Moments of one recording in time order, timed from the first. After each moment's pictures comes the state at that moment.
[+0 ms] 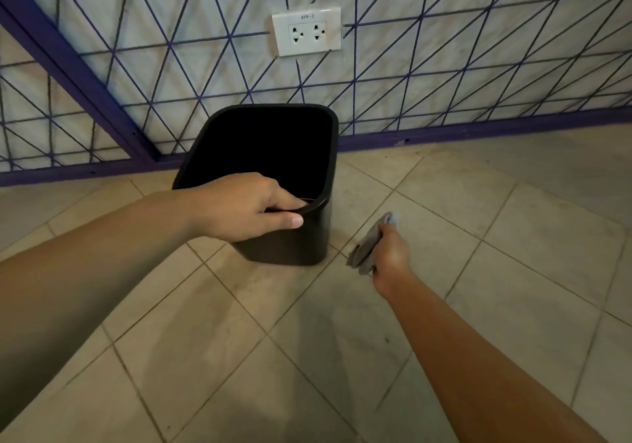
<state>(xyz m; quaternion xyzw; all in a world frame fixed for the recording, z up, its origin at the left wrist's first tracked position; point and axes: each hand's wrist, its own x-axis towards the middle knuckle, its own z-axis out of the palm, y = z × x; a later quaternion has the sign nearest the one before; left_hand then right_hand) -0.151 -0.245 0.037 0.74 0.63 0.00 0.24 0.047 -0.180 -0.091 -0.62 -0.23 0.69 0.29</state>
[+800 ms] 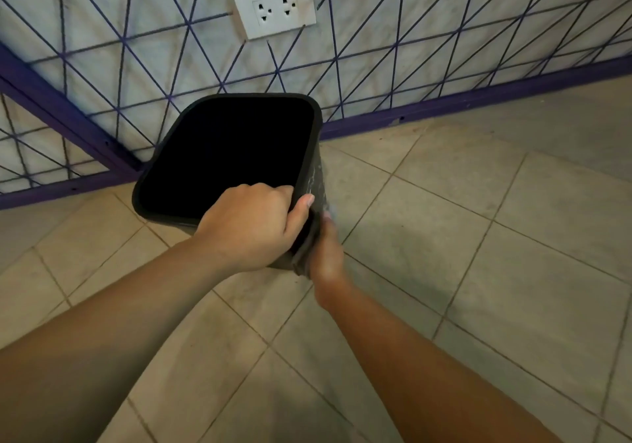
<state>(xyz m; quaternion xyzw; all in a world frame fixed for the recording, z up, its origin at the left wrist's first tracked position) -0.115 -0.230 0.000 0.69 0.72 -0.01 0.01 -0.041 -0.204 -0.146 -0.51 -0.24 0.76 0.31</state>
